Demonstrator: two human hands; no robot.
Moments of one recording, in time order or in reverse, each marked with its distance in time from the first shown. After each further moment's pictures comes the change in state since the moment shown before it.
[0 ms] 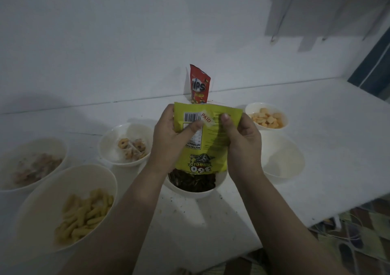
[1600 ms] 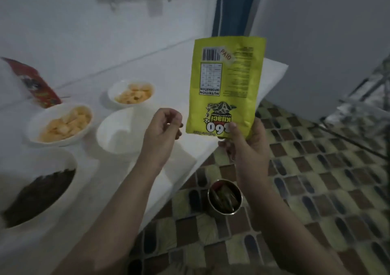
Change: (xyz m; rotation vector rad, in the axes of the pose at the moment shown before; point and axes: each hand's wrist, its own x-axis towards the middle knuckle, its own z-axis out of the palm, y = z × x) left_hand -0.085 -0.011 0.265 -0.098 -0.506 -0.236; right_hand -0.101 -0.111 -0.262 -0.302 0.594 -0.220
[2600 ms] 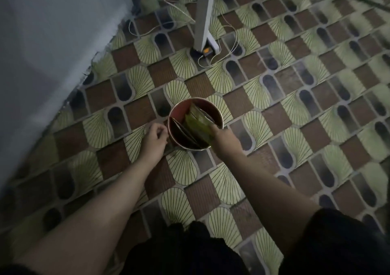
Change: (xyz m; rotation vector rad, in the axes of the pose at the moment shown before) left_hand -0.025 -0.570 0.165 0.515 -0.383 -0.563; right_hand 0.008 0.538 -0.302 -1.489 -0.465 0.553
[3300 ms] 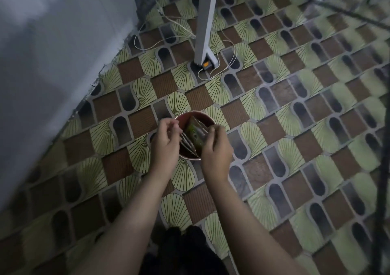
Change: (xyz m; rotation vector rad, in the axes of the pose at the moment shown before) left_hand -0.071 0.122 -0.006 -0.216 0.100 0.166; right_hand -0.069 -0.074 -0.084 0.826 0.588 0.202
